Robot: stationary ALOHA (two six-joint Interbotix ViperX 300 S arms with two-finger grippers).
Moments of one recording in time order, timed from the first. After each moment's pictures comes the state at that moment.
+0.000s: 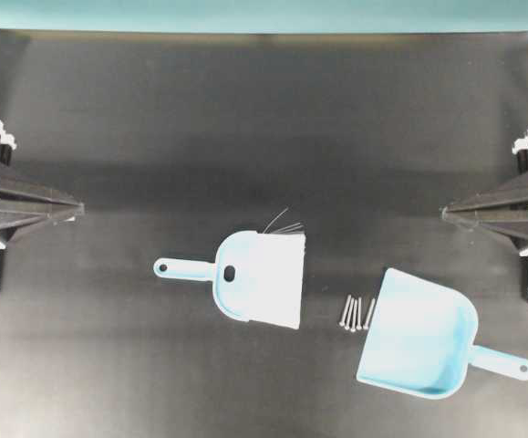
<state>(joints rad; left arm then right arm) 0.00 -0.96 1.18 0.00 -0.29 0.00 0.07 -0.97 1.18 0.00 -0.29 -0.01</state>
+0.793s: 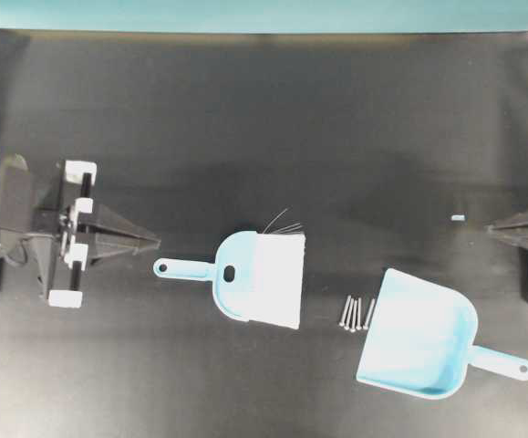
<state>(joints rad) 0.00 -0.39 1.23 0.04 -0.64 -0.01 0.07 -1.51 1.44 0.00 0.09 -0.01</state>
